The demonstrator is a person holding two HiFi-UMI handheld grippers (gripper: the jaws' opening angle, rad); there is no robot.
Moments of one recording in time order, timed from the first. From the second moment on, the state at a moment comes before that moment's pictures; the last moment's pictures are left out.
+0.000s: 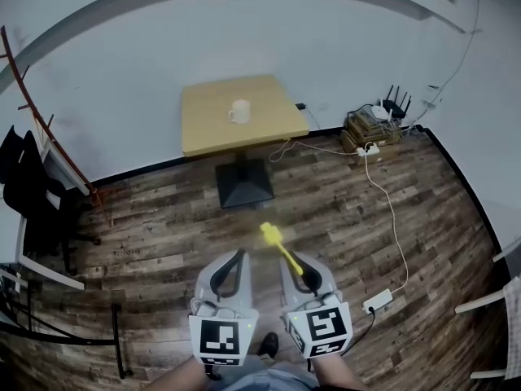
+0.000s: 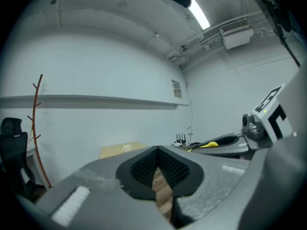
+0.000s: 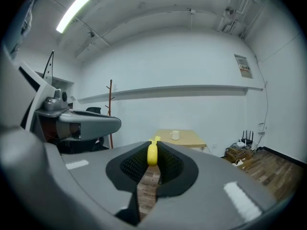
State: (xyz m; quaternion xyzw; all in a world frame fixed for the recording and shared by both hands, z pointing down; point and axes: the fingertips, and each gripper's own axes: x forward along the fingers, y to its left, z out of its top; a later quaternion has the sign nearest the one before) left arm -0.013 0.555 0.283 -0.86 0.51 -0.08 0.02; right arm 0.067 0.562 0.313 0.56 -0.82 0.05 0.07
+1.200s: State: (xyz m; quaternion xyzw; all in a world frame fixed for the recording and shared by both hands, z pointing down) left arm -0.088 0.265 0.293 -0.85 0.52 -0.05 -0.02; right arm 0.008 0.263 0.300 0.55 -0.83 0.05 0.08
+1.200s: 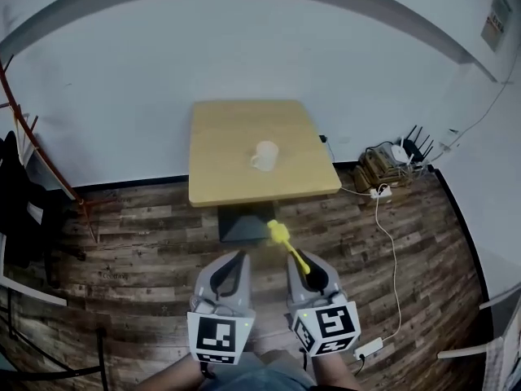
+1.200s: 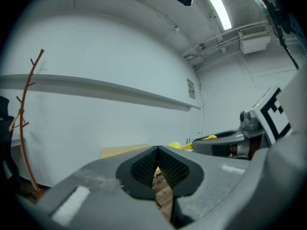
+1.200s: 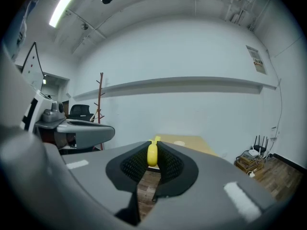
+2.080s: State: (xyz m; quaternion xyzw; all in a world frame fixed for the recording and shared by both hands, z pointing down) left arm -0.009 0.072 0.336 -0.85 0.52 -0.10 -0.06; right arm 0.087 0.062 0.337 0.53 -0.84 0.10 0.07
